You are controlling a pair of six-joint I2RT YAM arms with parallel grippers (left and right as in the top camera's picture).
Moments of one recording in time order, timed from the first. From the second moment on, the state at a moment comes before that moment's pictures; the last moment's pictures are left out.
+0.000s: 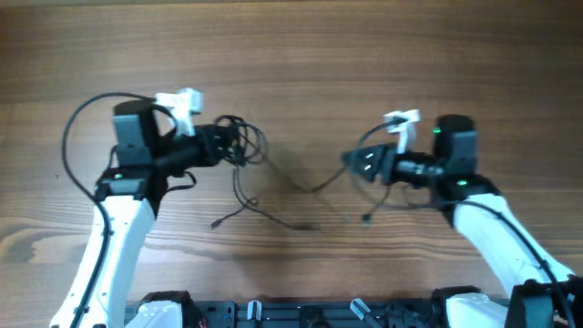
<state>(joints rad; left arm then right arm) 0.01 1.24 0.80 -0.33 0.75 -0.30 0.12 1.35 0.59 0.04 -0.95 0.32</state>
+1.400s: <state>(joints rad) -0.12 1.24 0.81 -0.59 0.47 -0.45 0.61 1.32 0.58 0.34 -0.22 0.04</state>
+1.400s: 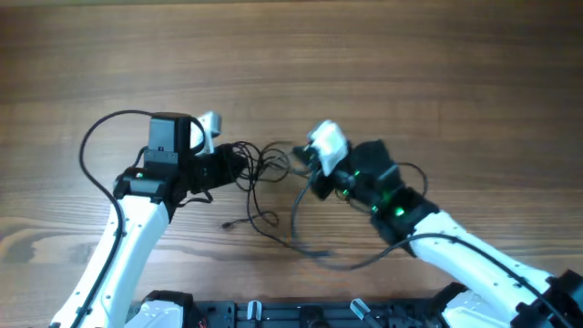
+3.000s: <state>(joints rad) -0.11 1.38 0.81 -0.18 0.39 -0.70 0.34 1.31 0.75 0.10 -0.41 0.50</state>
